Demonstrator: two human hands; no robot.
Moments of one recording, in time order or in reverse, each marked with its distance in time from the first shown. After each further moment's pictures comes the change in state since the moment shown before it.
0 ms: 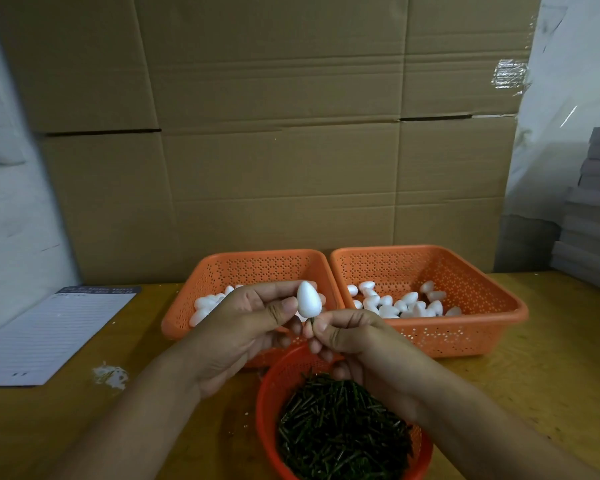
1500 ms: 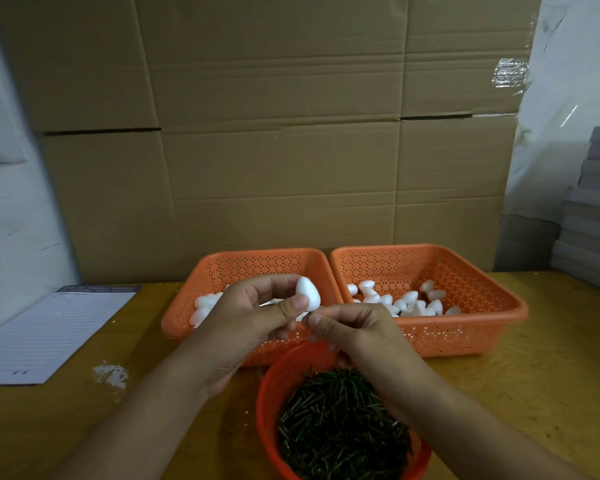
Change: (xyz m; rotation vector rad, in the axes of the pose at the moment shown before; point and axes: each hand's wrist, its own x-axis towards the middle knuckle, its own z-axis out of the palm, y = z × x) left_hand 0.000 0.002 0.010 0.105 0.175 0.045; right_hand -0.002 0.004 0.008 -0.219 0.273 -0.190
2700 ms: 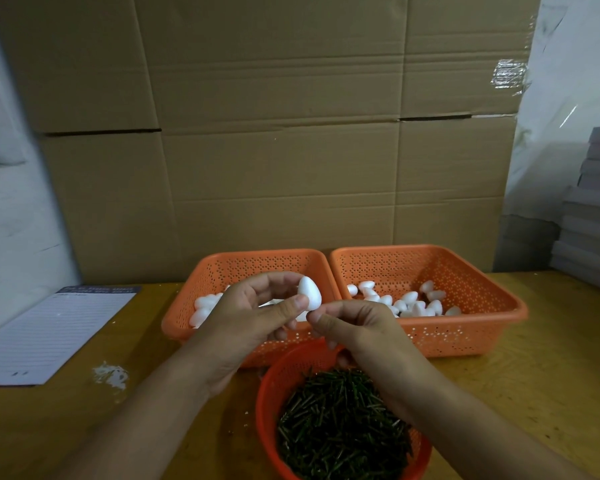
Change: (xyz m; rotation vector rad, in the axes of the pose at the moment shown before) left_hand 0.003 -0.004 0.000 0.009 0.055 0.017; right_hand 0.002 0.001 -0.004 0.026 0.011 0.052
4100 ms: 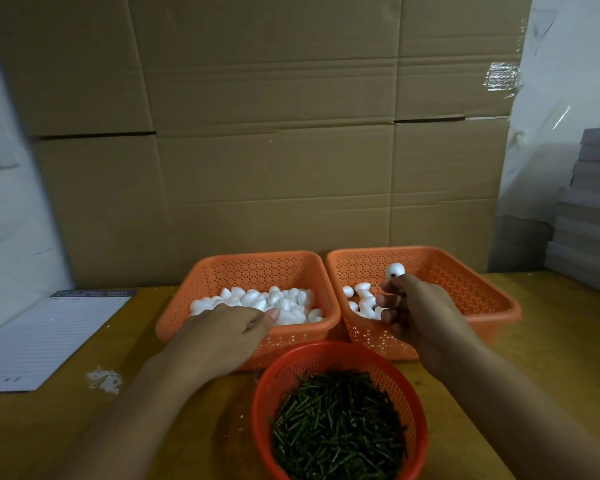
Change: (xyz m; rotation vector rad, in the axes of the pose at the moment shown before) left_hand 0.017 -0.025 -0.034 1.328 -0.041 -0.188; right_hand 0.028 -0.005 -0.059 0.167 0.430 0.239
